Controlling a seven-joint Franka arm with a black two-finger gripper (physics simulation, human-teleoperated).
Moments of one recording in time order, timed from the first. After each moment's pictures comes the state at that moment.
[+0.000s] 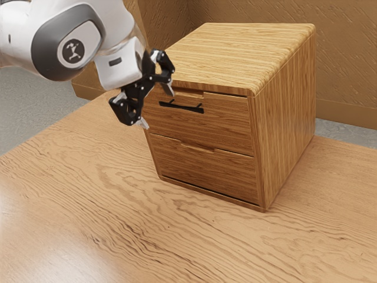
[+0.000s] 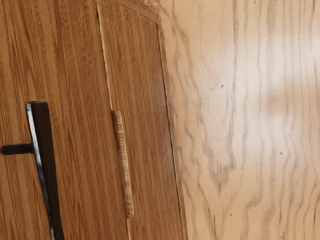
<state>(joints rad) 0.12 -0.08 -0.15 -1.54 0.10 1.81 1.56</state>
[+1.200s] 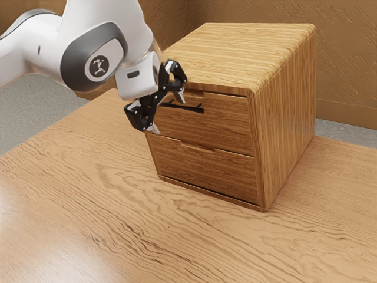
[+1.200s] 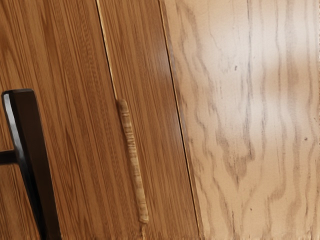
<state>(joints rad) 0.10 -0.01 -0.14 -1.55 0.15 1.87 1.58</state>
